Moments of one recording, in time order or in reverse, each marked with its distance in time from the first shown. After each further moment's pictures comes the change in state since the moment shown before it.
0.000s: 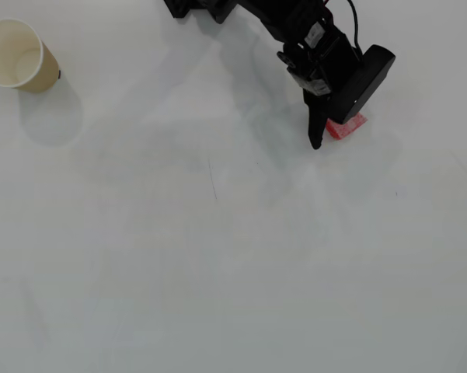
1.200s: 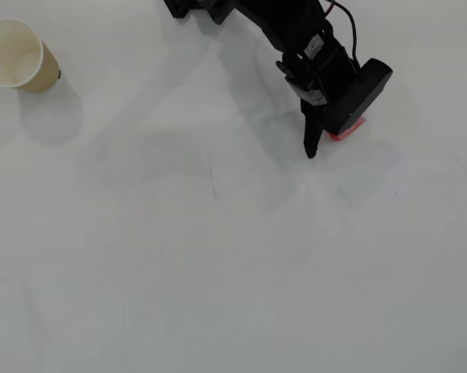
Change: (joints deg) arm 3.1 -4.5 -2.6 -2.0 0.0
